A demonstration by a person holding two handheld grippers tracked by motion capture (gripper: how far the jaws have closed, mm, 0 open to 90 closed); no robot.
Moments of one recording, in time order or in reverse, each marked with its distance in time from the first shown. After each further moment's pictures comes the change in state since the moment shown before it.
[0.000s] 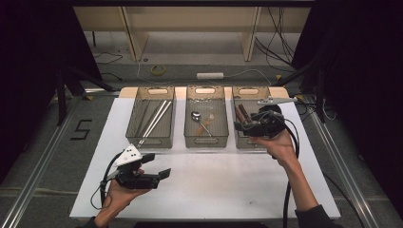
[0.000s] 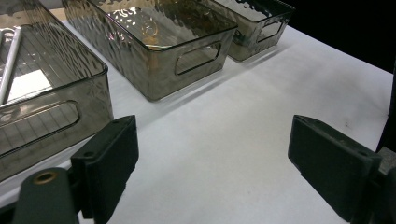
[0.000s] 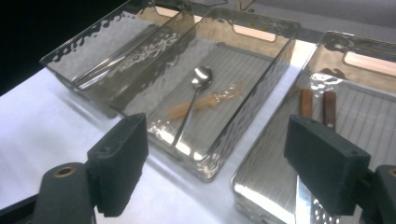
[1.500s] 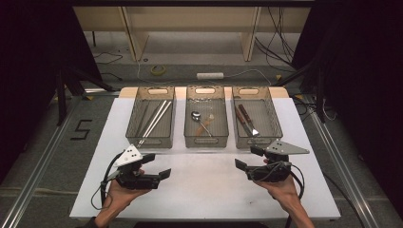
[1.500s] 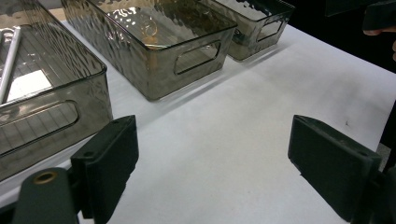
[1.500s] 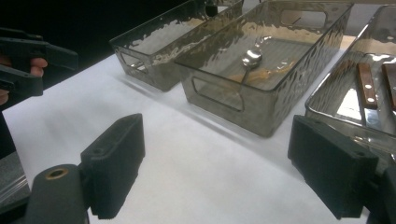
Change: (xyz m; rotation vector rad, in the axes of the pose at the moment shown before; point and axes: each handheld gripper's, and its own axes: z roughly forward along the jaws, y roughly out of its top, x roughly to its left) left arm -0.001 0.000 0.000 0.005 0.000 0.006; right arm 0.037 -0.102 -0.027 -0.155 0.111 -0.022
